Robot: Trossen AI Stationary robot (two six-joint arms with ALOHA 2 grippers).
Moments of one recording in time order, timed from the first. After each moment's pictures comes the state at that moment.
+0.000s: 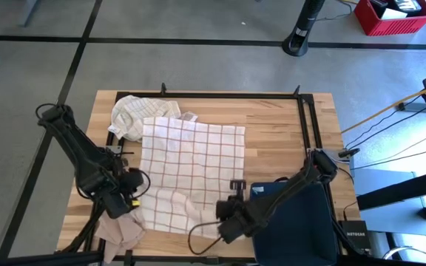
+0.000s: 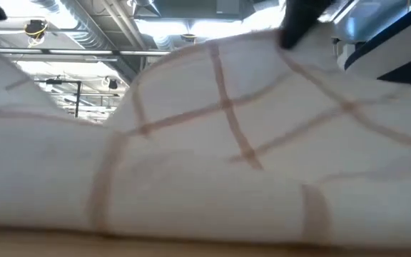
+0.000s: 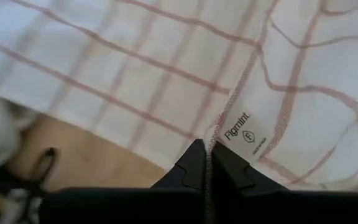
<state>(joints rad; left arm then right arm) -0.90 1.23 0.98 -1.27 -0.48 -1.24 0.58 2.12 1.95 -1.31 0.47 0.56</state>
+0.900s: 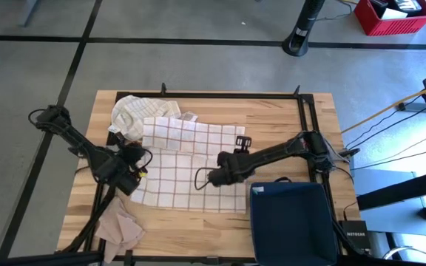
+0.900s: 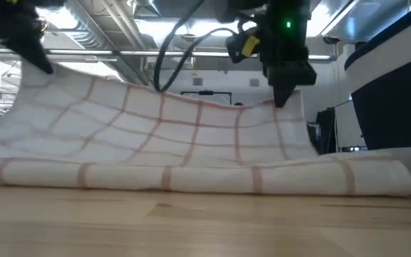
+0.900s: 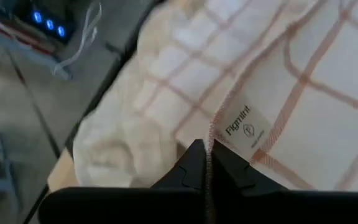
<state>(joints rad) -0.65 1.20 0.89 -1.56 -0.80 -1.25 0.24 2.06 1.69 -1.46 0.60 0.49</state>
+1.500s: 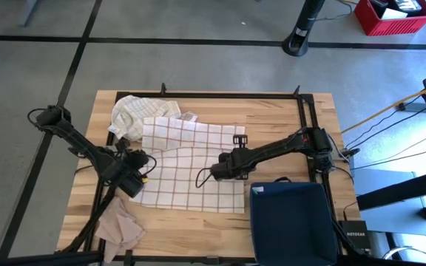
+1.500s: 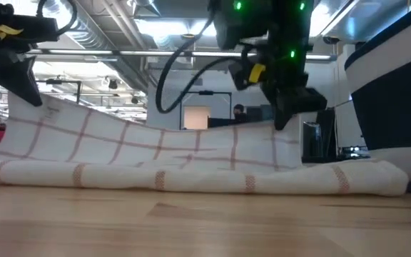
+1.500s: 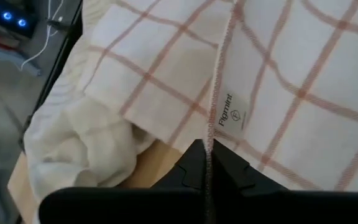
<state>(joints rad) -0.64 1.20 0.73 -1.30 -0.71 -1.11 0.17 2.02 1.51 -1.23 0.57 0.19</state>
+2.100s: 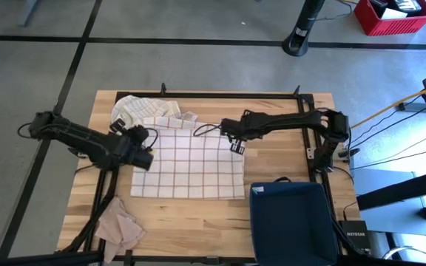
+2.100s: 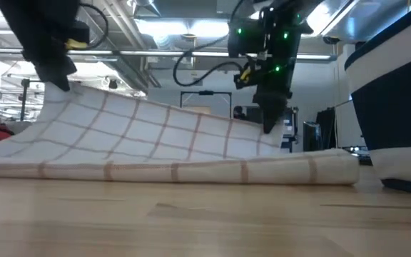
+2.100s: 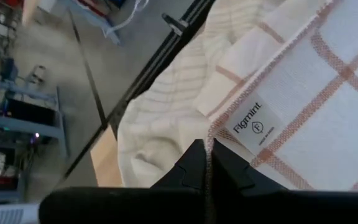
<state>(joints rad) -0.21 1.16 0.80 -1.42 -0.91 -1.00 -0.17 1.80 1.28 -0.85 0.37 0.13</state>
